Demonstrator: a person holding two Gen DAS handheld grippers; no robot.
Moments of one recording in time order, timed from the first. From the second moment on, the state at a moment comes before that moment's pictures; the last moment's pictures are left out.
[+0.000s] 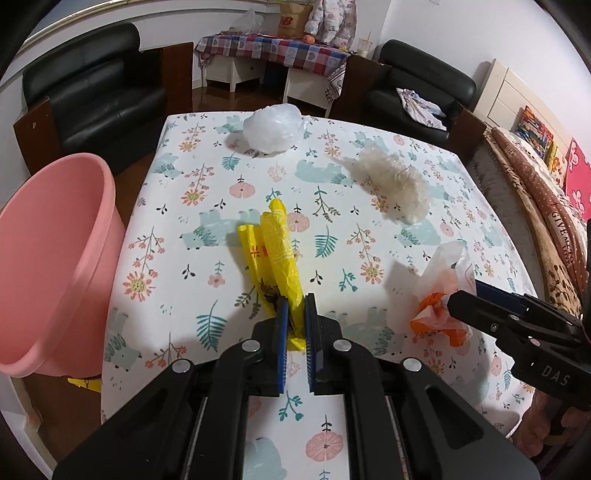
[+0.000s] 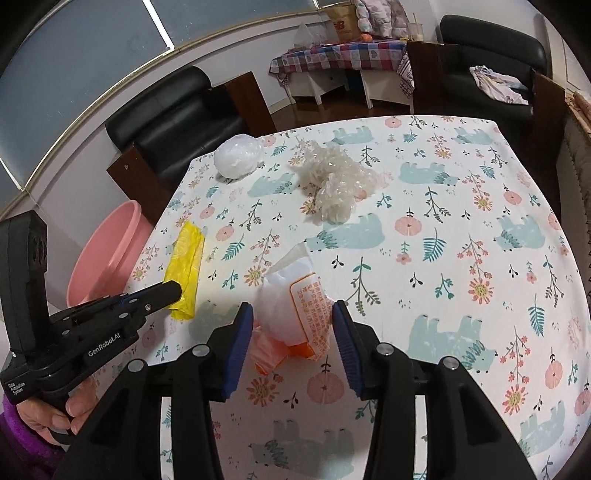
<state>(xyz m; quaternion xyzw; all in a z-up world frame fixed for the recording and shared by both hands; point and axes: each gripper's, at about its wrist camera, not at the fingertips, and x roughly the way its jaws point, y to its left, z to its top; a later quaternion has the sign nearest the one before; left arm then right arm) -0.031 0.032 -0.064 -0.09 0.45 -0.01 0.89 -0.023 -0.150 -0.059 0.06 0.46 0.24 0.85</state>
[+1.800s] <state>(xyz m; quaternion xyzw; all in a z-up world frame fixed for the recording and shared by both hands) -0.124 0.196 -0.004 -0.13 0.32 0.21 0.91 -0.025 0.099 -0.008 0.01 0.43 0.47 0.77</state>
